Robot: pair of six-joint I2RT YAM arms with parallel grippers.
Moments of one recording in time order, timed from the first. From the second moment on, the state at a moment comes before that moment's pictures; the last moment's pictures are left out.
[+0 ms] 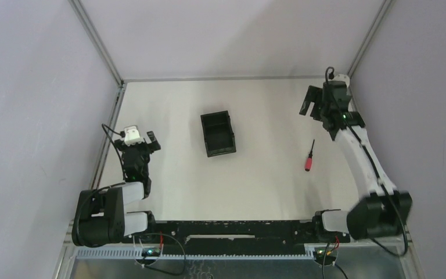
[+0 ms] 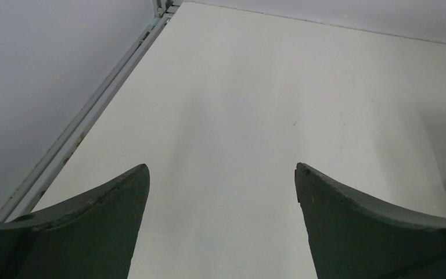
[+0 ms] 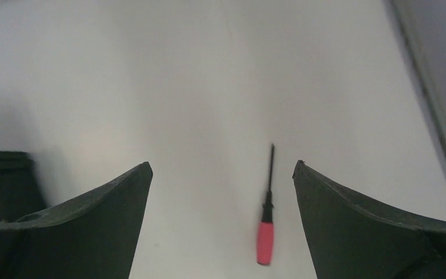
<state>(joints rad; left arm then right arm) 0.06 1.26 0.18 1.02 -0.18 -0.04 0.10 1.21 1.19 -0.53 0.24 0.29</state>
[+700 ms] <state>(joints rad) 0.06 1.26 0.18 1.02 -0.18 -0.04 -0.04 1.73 1.04 -0.65 0.07 0.33</state>
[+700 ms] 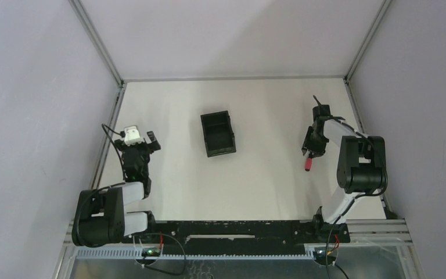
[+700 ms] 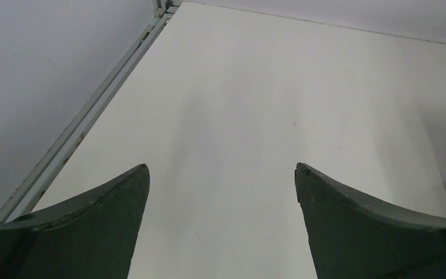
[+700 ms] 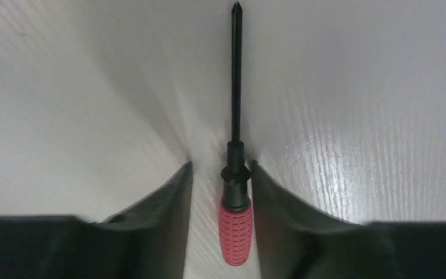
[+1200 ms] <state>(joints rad) 0.06 1.26 0.18 1.02 -0.18 -0.04 -0.03 1.70 1.44 -0.93 0.05 0.30</state>
